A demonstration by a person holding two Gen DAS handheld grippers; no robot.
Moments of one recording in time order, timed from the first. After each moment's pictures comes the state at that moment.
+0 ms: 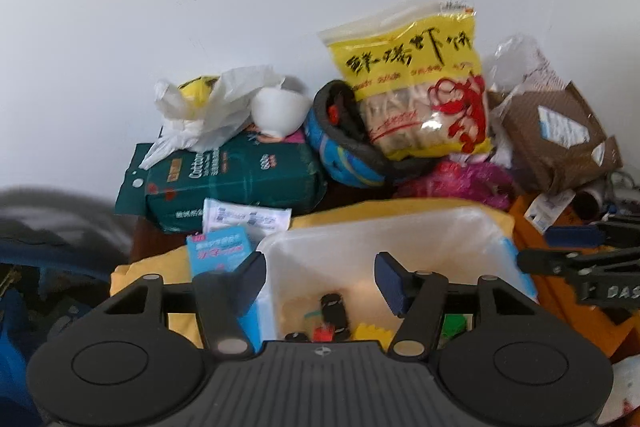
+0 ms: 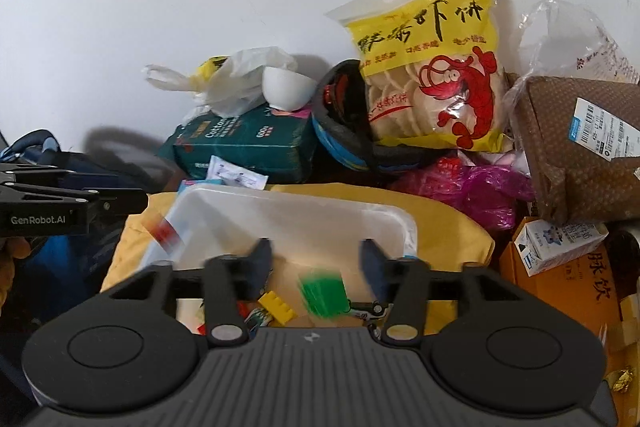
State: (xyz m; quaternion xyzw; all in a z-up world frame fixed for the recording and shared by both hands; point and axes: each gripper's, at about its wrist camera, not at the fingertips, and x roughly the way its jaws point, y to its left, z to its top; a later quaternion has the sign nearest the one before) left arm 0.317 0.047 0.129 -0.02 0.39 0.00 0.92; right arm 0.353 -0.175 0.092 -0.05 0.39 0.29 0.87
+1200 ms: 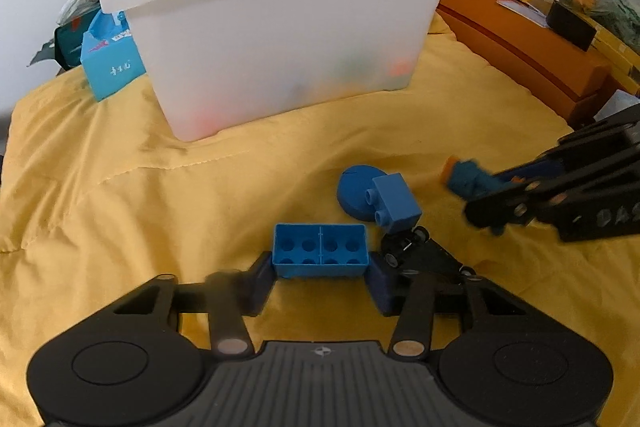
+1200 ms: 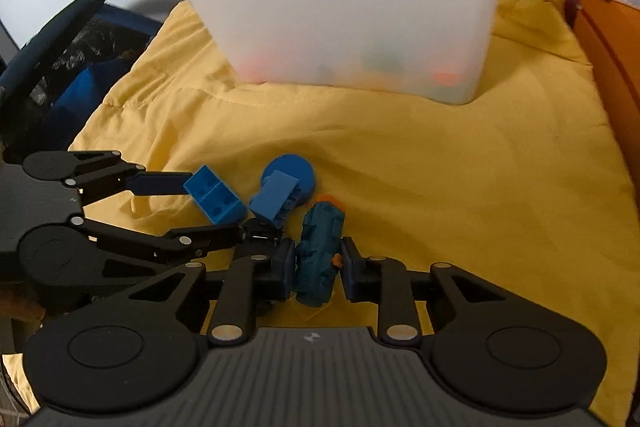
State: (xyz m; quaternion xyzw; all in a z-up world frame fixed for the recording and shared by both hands) left arm 0.153 -0.017 -0.077 0.04 0.44 -0.11 0.89; right arm 0.192 -0.198 -0.078 -0.06 0.48 0.33 0.82
